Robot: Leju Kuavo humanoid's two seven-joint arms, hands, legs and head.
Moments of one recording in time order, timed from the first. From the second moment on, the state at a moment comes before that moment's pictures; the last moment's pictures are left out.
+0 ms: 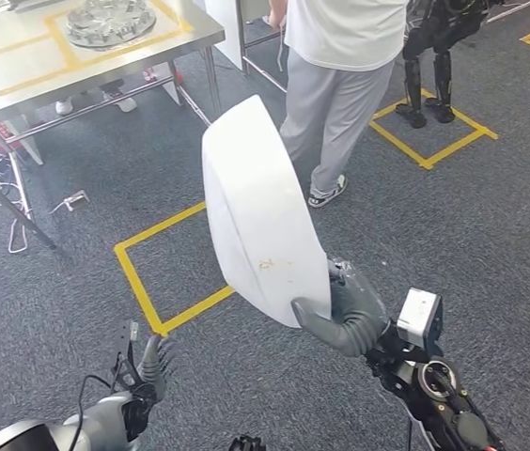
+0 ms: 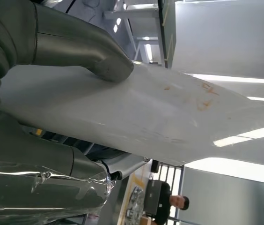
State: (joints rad) left arm -0.33 0.12 -0.59 -0.28 1.05 -0.13 -0.36; right arm -0.42 0.00 0.85 -1.50 -0.38 0.33 -0.43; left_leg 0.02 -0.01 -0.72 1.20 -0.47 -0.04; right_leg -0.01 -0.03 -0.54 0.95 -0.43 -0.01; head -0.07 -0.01
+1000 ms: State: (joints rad) left arm -0.34 0.11 -0.60 -0.28 1.05 -0.13 -0.36; right arm -0.42 0.00 0.84 -1.49 -0.41 0.33 -0.44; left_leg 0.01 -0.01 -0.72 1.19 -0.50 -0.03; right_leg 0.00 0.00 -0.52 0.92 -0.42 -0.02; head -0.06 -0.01
